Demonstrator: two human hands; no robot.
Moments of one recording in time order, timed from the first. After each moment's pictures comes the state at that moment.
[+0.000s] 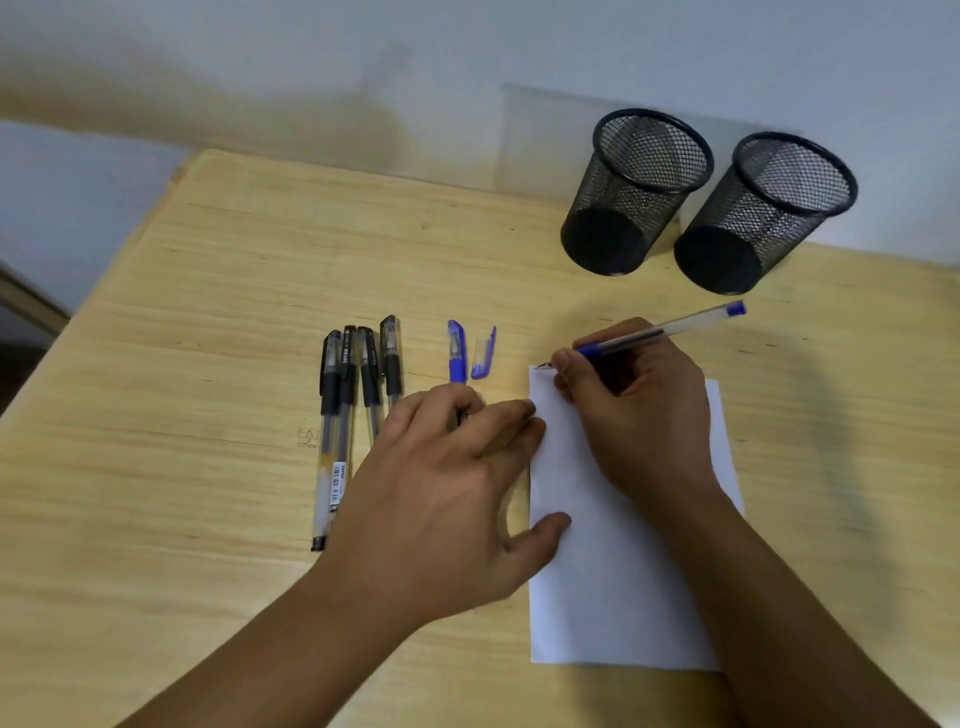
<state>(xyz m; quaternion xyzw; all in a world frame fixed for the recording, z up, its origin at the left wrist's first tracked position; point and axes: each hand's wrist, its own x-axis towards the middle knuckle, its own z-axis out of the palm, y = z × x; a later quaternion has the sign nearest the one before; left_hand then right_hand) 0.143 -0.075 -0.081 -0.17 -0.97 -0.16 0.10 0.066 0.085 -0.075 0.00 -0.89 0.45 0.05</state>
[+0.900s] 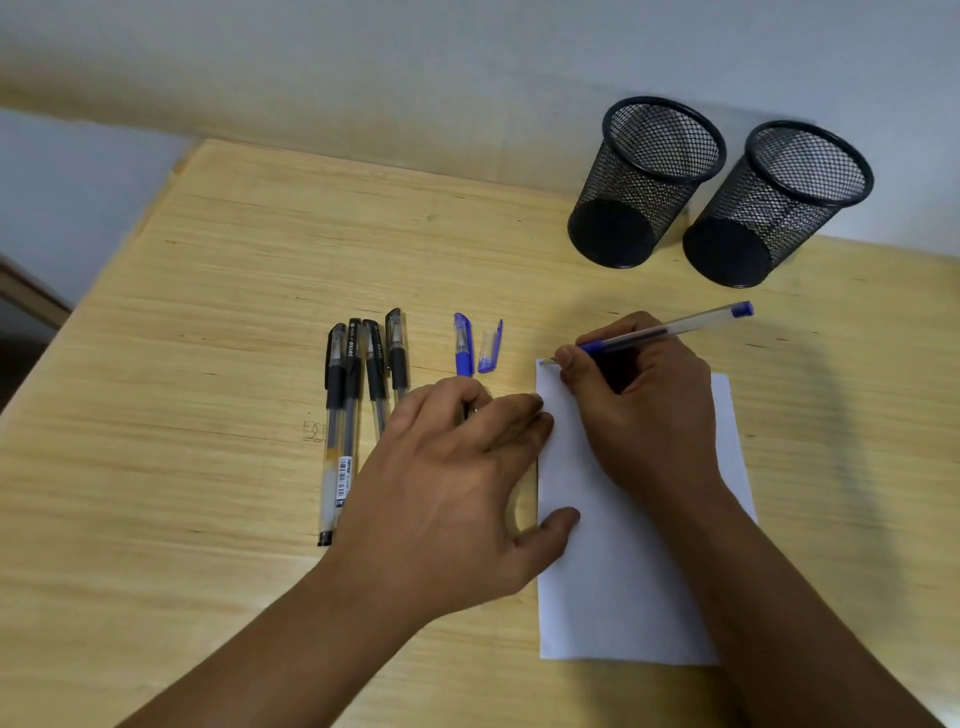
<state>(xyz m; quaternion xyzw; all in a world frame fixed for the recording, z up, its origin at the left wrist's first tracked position) 0.145 -0.076 -0.082 -0.16 -0.97 -0.18 0.09 0.070 0.079 -0.078 0.02 -0.89 0.45 0.08</state>
